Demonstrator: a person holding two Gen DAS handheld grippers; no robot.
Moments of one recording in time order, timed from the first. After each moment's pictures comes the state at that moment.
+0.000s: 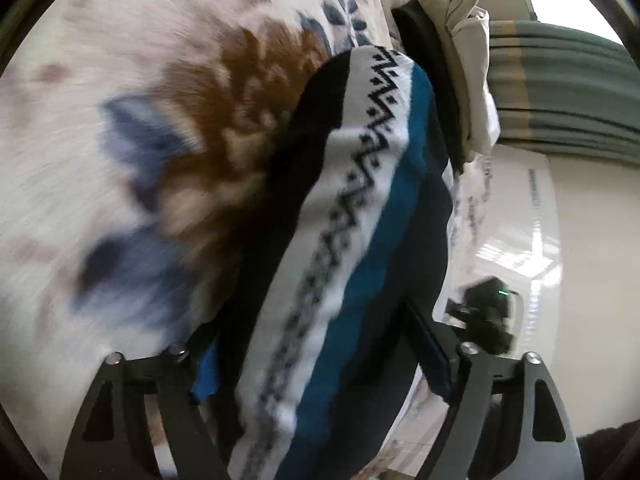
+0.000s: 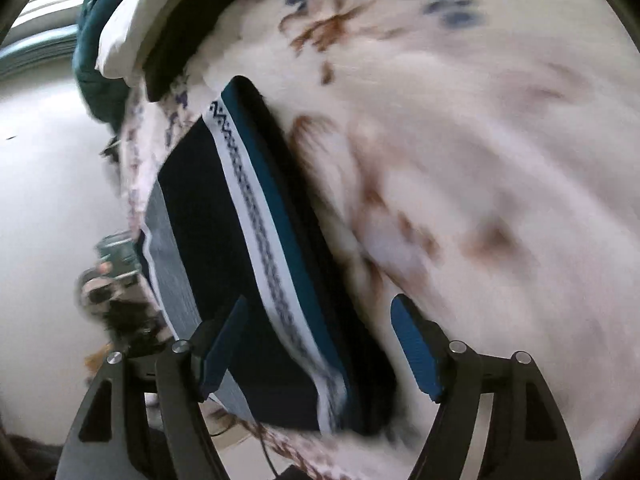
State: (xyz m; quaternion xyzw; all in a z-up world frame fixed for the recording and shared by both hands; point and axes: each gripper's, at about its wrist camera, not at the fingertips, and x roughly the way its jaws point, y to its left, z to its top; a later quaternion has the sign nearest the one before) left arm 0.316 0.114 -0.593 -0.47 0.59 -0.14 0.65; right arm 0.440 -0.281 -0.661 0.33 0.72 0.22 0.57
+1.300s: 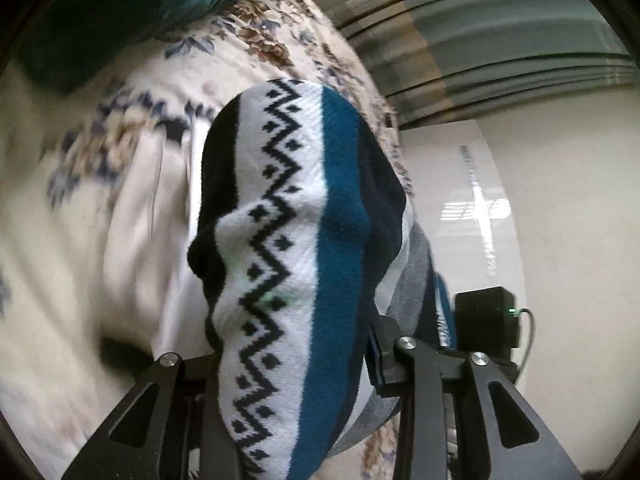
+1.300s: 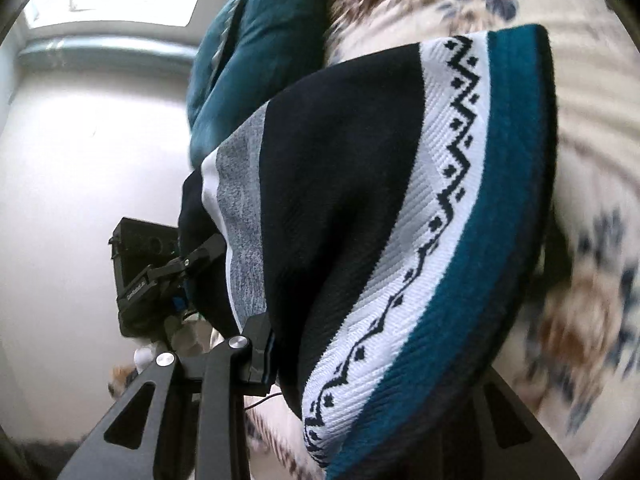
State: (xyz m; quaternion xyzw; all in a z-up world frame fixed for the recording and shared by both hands) left arm 0.730 0.034 -0.443 -0.34 0.55 -0.28 0.71; right arm 0.688 -0.267 -0.476 0.35 0.59 0.28 0.67
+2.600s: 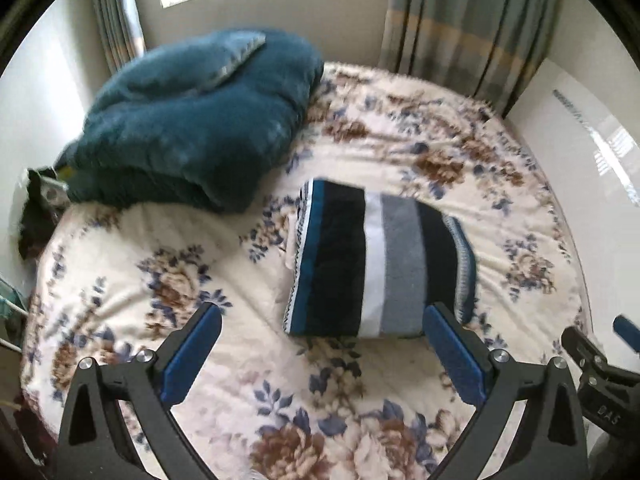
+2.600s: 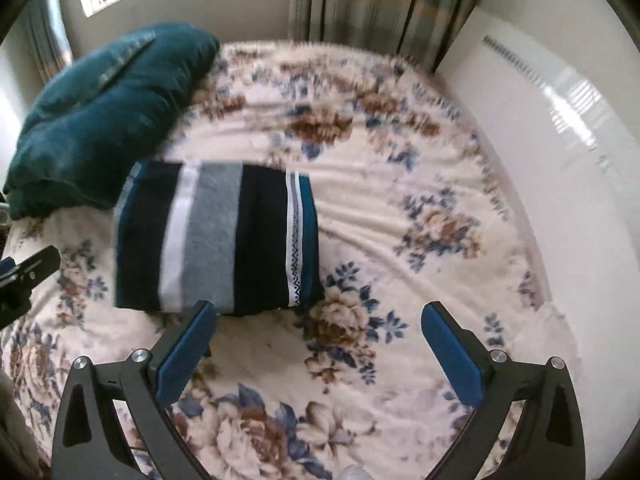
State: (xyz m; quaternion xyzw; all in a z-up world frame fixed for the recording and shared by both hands) left arm 0.574 -0.021 -0.261 0.01 0.48 -0.03 0.87; right arm 0.547 -0.244 -0.287 0.01 0.51 -0.11 0.85
